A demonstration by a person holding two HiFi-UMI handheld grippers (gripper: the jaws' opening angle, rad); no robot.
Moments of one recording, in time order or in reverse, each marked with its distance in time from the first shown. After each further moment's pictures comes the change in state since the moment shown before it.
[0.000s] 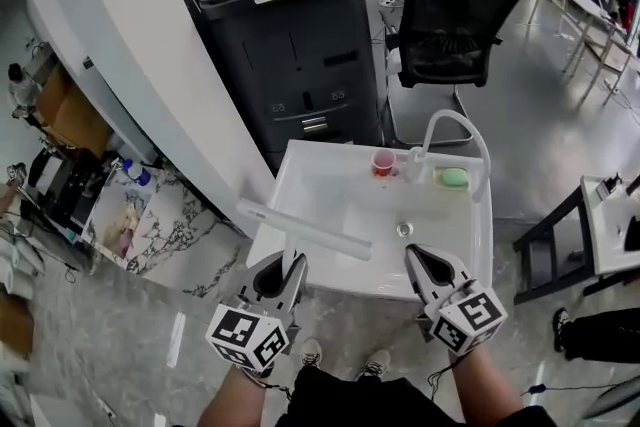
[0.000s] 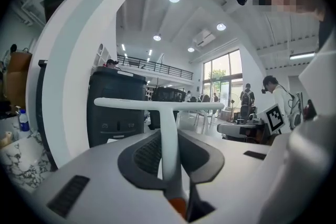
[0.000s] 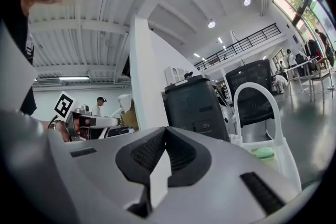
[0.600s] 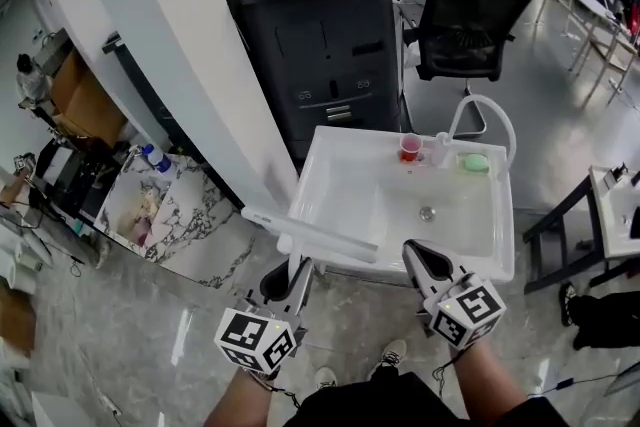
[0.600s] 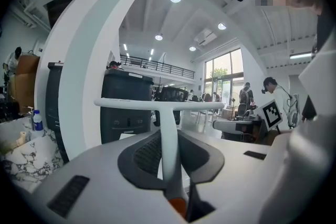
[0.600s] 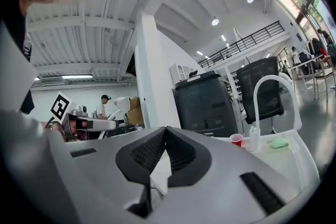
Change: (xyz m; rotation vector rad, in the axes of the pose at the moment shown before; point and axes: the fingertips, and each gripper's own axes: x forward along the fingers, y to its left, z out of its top) left arm -0.088 0.043 -0.015 0.004 0.018 0.021; right arm 0.024 0.097 -0.021 0.005 0.020 0.030
